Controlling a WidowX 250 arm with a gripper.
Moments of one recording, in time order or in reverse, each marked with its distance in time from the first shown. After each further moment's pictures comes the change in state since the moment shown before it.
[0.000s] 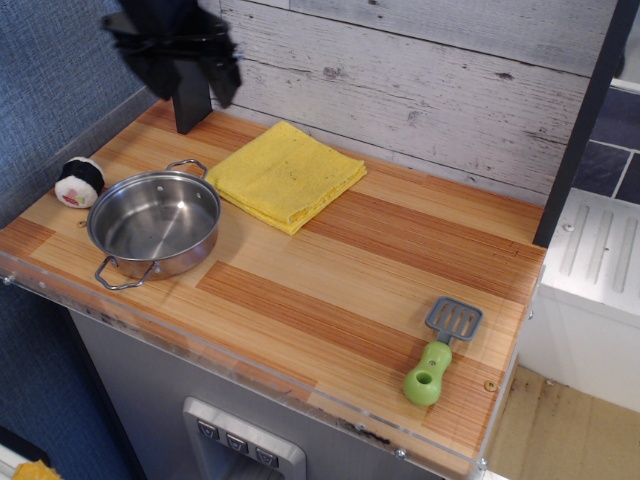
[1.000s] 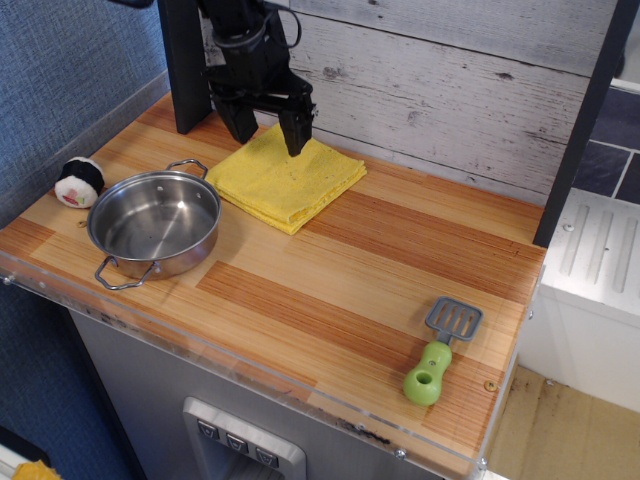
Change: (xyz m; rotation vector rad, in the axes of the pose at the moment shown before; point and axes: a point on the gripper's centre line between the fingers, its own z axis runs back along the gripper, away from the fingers) arm 0.013 -0.019 -0.086 -0.015 0.147 -0.073
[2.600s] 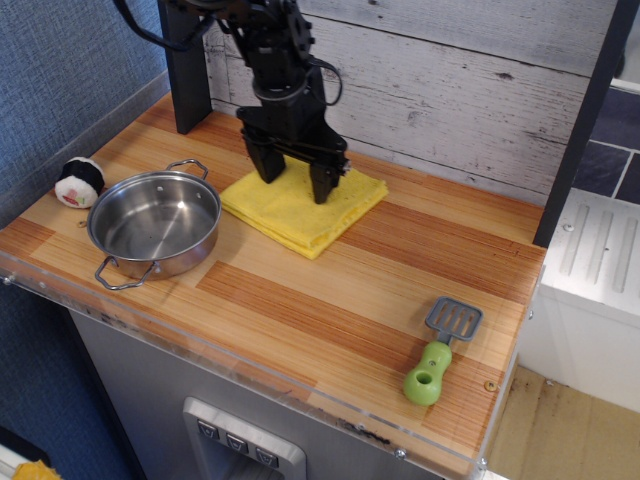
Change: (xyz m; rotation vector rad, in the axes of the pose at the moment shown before) arm -0.028 -0.058 -0.022 0.002 0.051 -0.117
